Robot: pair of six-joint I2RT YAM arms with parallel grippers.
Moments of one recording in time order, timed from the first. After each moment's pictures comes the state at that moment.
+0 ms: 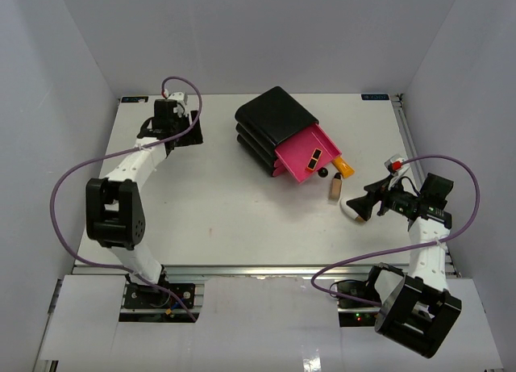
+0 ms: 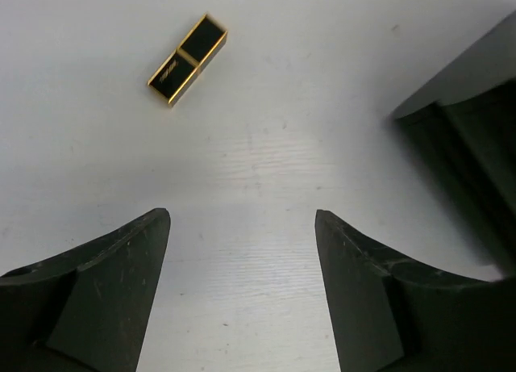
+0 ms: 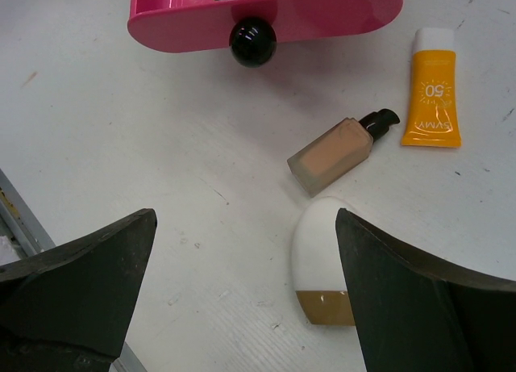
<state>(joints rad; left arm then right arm) -0.12 1.70 1.31 -0.27 0.02 -0.16 -0.43 0.94 0.59 -0.49 -1.15 -0.57</state>
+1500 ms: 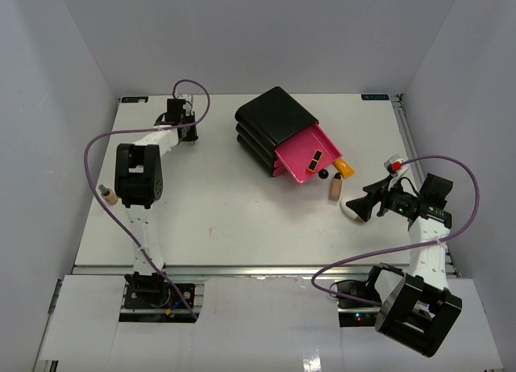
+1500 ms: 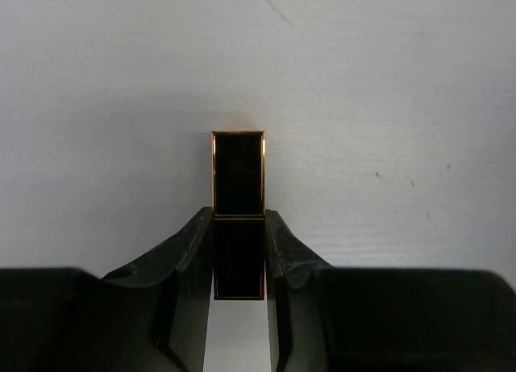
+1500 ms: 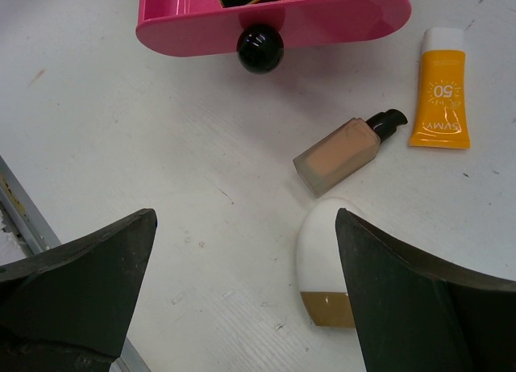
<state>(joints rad) -0.08 2.22 1.64 -0.16 -0.03 -0.08 -0.43 0.94 0.59 -0.50 -1.16 -0.58</state>
